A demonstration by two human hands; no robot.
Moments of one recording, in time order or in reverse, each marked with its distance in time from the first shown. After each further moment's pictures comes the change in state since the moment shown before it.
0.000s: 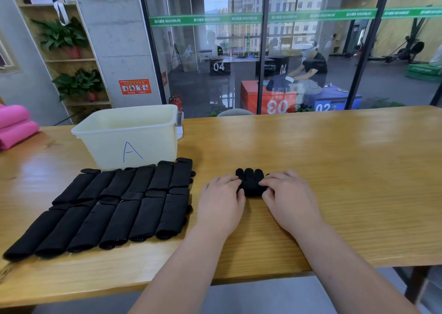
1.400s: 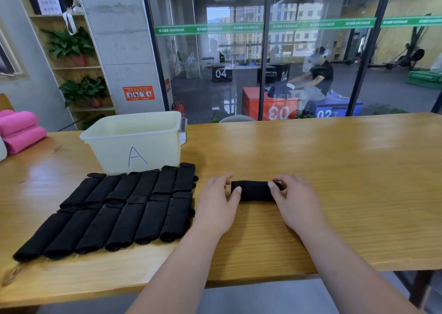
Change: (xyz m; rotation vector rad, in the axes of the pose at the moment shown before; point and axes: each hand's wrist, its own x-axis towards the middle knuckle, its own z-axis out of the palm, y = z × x) left_hand 0.000 -0.011 -0.011 -0.385 -0.004 -0.214; right_hand 0.002 0.011 -0.002 0.257 -0.051 0.288
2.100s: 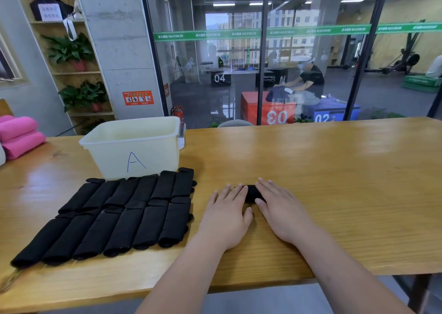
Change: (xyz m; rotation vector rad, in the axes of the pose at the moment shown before) left_hand -0.003 0.000 0.021 0.497 -0.272 0.239; right_hand 0.000 -0.007 0.009 -0.279 -0.351 -0.248
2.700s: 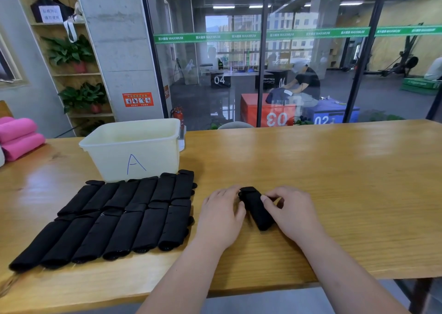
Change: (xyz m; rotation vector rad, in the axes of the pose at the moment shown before) left_hand -0.008 0.000 -0.018 -0.245 0.193 -0.107; right_hand -0.011 0.002 -0.013 0.358 0.338 0.132
